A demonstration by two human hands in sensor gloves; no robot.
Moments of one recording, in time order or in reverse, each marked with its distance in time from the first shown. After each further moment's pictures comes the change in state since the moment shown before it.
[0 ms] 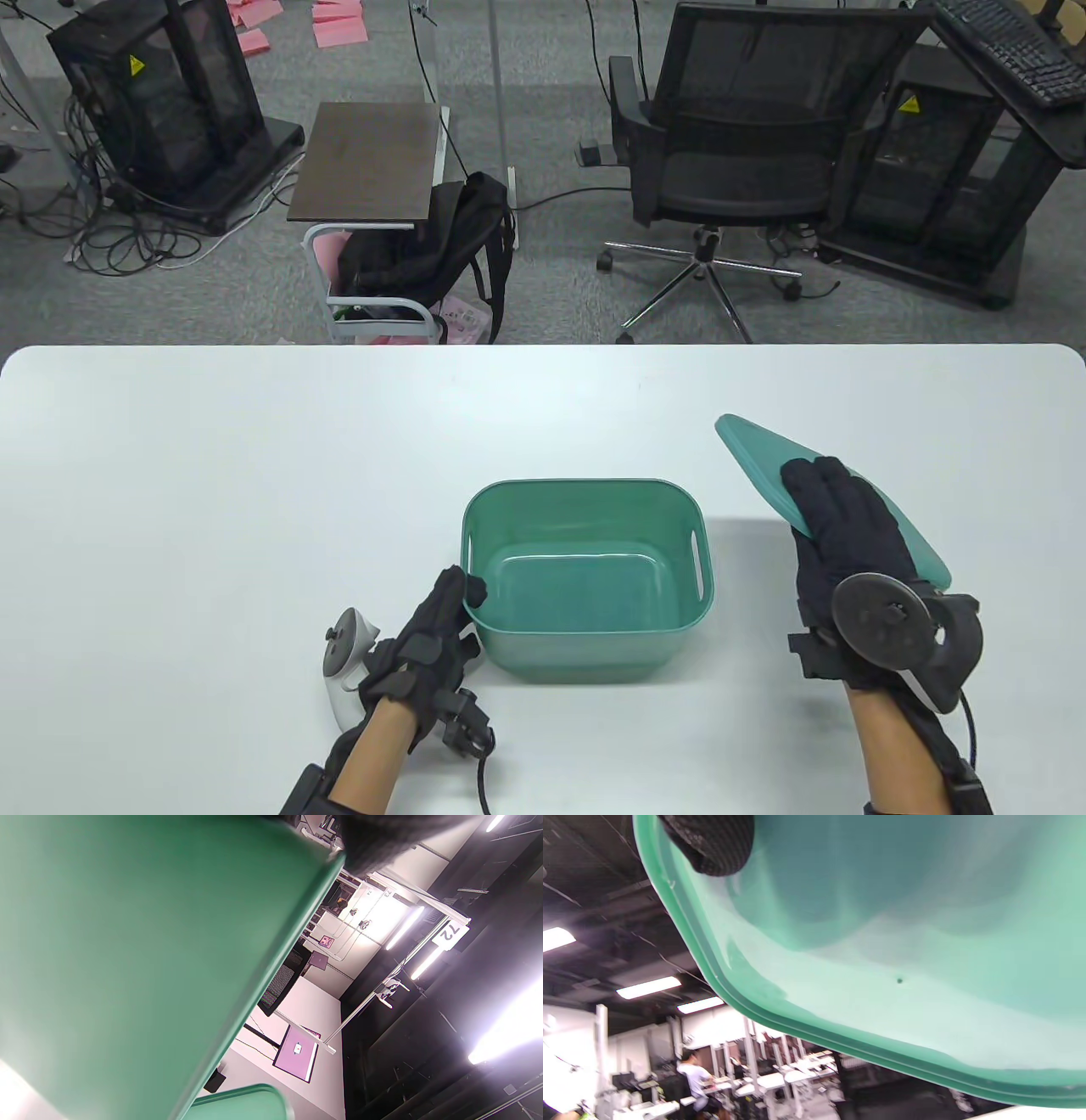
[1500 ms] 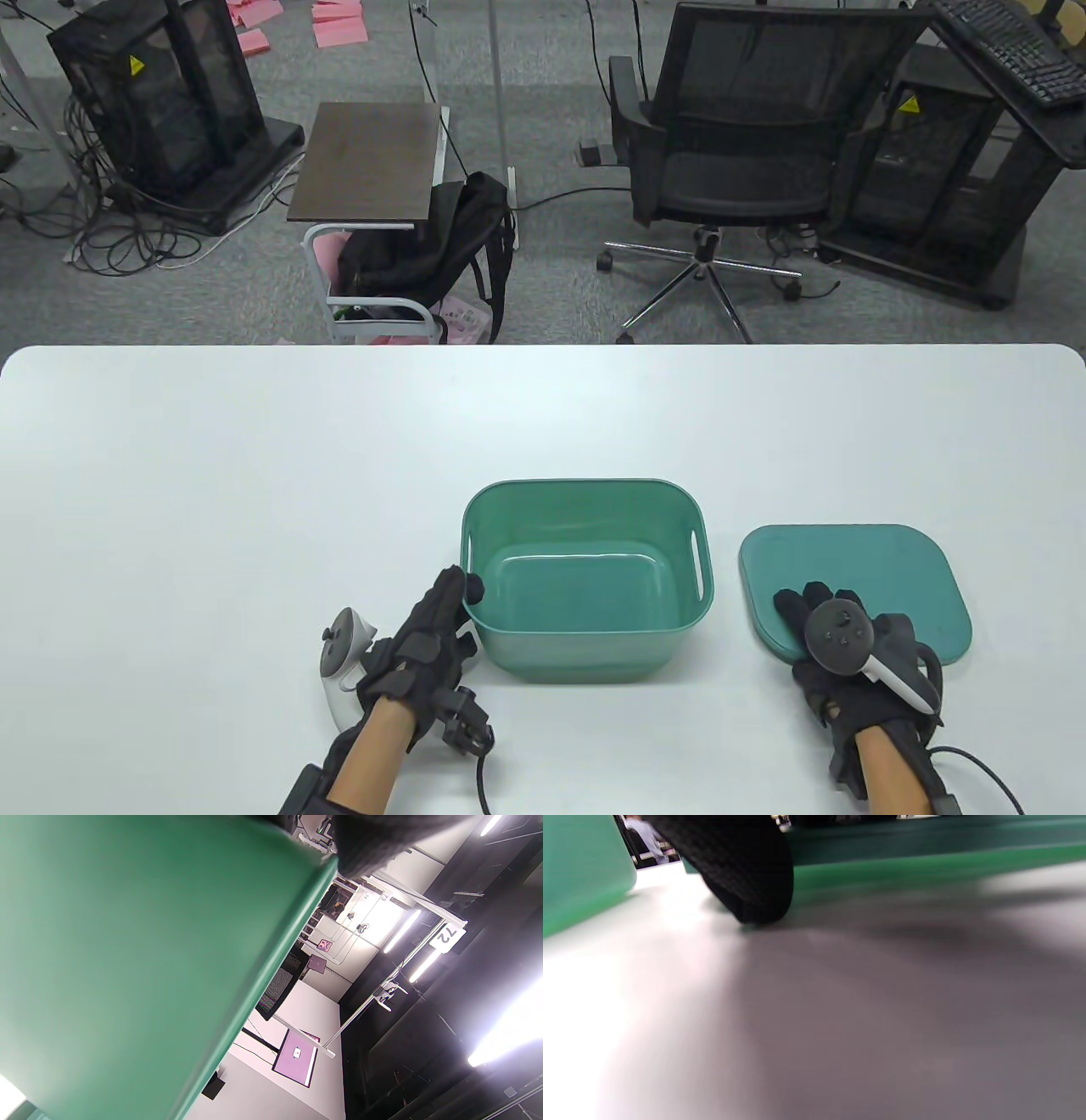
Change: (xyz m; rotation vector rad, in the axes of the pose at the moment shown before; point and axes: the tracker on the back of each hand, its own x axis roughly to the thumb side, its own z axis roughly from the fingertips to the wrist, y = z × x) left_hand 0.002 0.002 -0.001 0.017 -0.007 -0.007; right_hand -0.079 0.130 0.073 0.880 0.096 0.073
